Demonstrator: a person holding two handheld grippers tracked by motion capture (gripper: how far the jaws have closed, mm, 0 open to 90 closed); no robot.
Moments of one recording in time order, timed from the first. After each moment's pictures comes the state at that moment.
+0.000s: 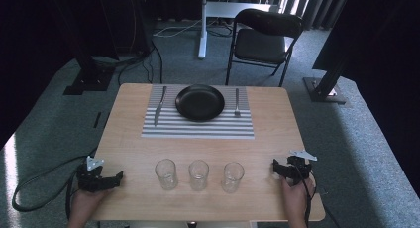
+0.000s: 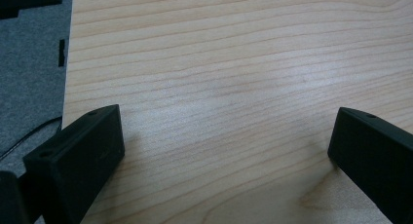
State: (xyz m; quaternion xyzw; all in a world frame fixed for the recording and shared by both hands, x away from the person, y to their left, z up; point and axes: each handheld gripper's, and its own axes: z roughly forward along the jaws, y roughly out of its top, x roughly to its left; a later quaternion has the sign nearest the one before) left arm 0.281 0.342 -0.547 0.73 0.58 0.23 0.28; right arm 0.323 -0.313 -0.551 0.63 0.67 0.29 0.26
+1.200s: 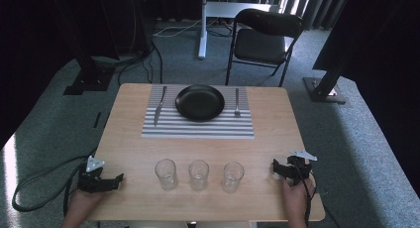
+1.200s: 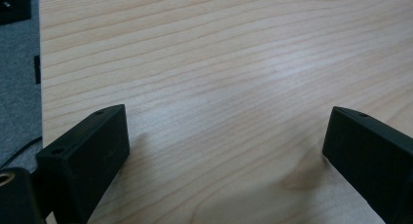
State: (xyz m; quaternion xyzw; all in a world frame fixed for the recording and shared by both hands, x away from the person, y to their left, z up) left arm 0.277 0.345 -0.544 0.77 0.53 0.21 0.30; right arm 0.323 -0.313 -0.551 0.63 0.67 0.29 0.26
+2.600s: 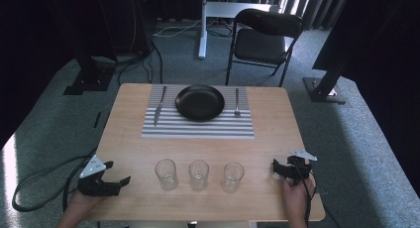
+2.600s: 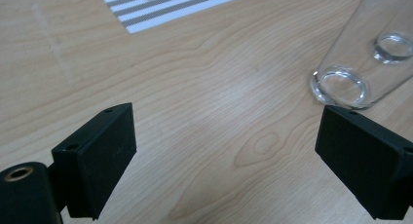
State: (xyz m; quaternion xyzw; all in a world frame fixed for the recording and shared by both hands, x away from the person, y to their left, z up) left arm 0.257 0.322 -0.497 0.80 0.41 0.18 0.40; right arm 0.323 -0.313 -0.551 0.63 0.67 0.29 0.26
